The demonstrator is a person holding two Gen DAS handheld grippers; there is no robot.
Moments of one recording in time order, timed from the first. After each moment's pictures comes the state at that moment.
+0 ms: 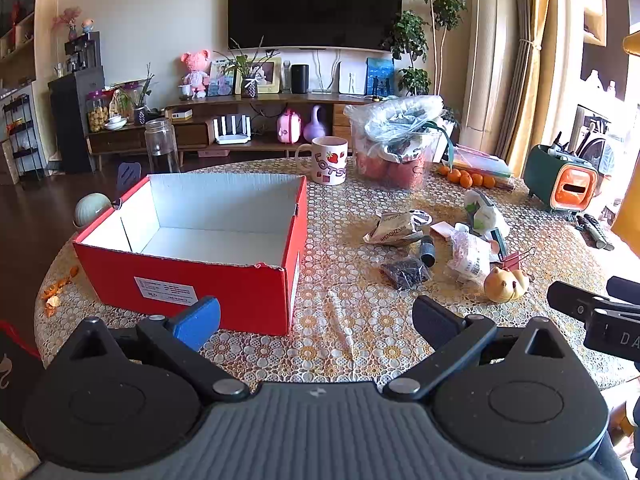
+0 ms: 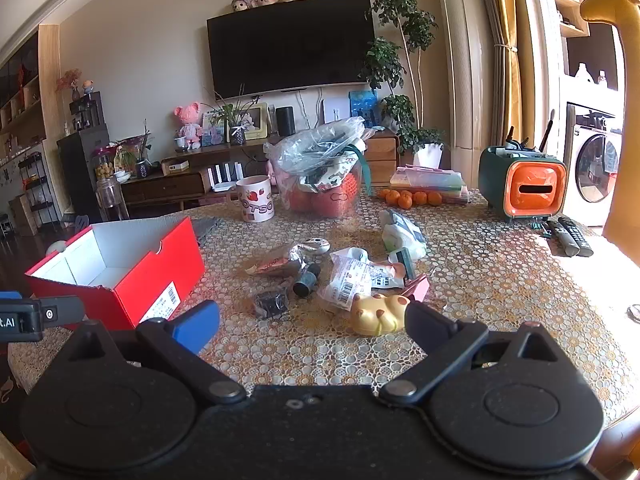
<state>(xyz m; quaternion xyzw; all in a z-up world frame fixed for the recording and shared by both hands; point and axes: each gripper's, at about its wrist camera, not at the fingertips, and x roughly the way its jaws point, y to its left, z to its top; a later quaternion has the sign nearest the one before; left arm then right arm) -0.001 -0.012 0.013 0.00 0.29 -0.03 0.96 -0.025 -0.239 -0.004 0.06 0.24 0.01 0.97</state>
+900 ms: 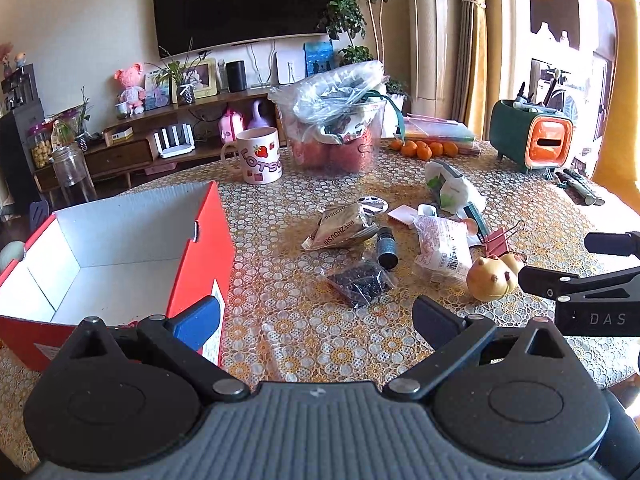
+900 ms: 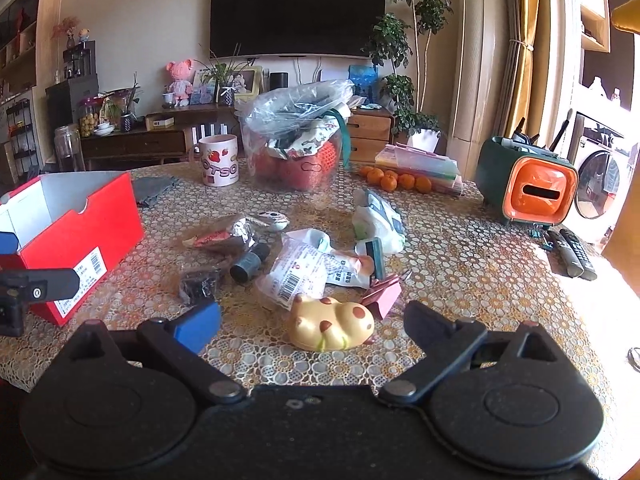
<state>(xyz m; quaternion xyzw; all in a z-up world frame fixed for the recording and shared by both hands) 0.086 -0.077 -0.033 0.07 0.30 -0.10 0.95 0.055 -0.279 -0.047 -0.01 0.28 0.00 0.96</state>
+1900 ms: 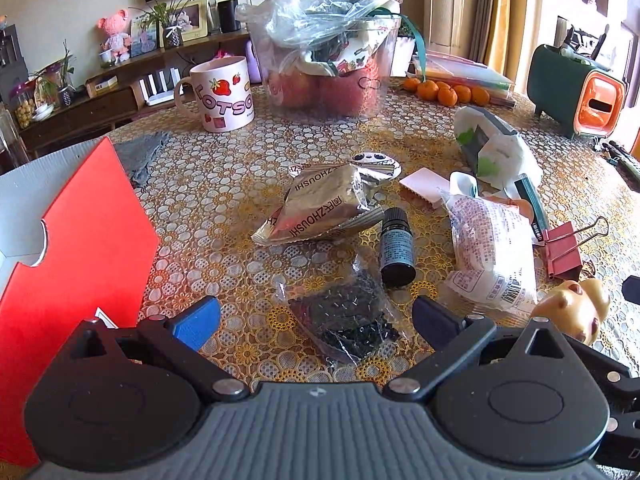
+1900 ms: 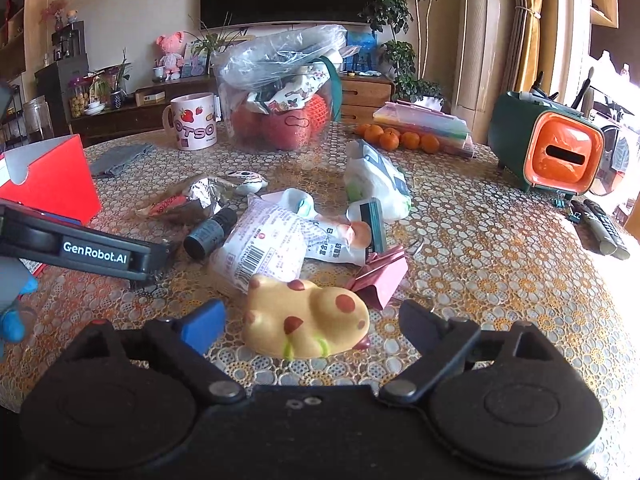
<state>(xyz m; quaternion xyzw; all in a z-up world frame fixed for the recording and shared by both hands) 0.215 -0.132 -0.104 0.07 0.39 -0.09 0.92 0.118 -0.302 -0.103 0.00 0.32 0.00 0.95</state>
